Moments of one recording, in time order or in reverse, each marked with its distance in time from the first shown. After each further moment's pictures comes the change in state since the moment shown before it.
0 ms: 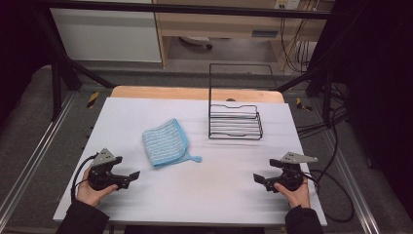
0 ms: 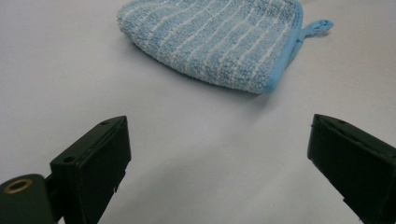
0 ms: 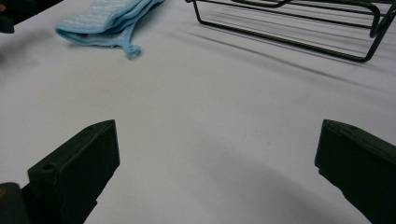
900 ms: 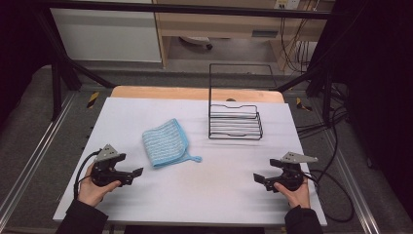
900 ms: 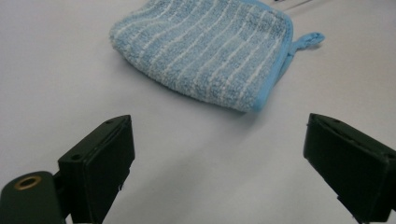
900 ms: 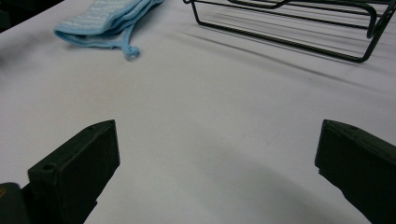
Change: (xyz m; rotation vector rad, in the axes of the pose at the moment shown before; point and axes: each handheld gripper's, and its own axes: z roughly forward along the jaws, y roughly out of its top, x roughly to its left) left arm -0.008 0.020 0.000 0.003 -0.004 -0.004; right arm 0.001 0.001 0.000 0.001 -0.007 0.008
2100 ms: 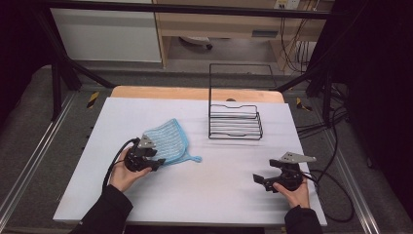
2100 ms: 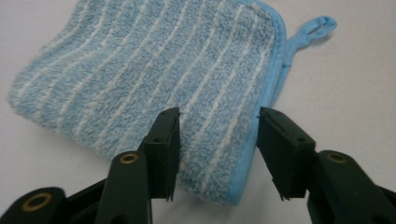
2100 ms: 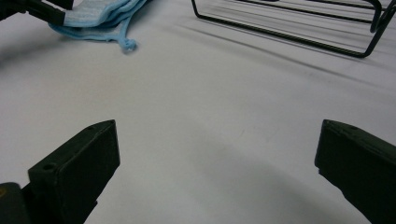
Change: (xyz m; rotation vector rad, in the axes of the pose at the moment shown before) left arm -0.032 0.045 0.073 0.188 0.000 0.142; right arm 0.000 0.000 0.003 0.024 -0.007 -0.014
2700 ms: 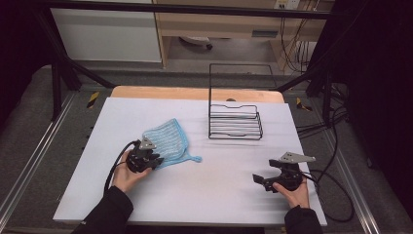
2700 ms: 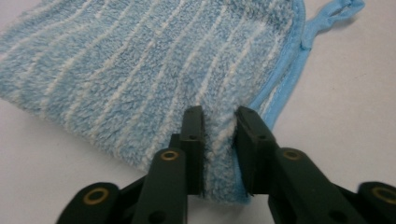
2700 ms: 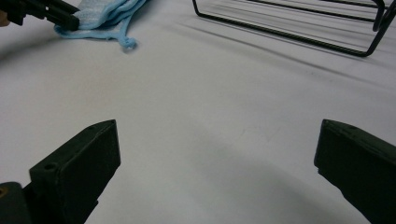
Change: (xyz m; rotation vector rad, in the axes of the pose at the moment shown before) left arm 0.005 -0.009 0.013 0.016 0.003 -0.040; right arm 0.000 0.000 0.001 0.004 0.001 -0.002
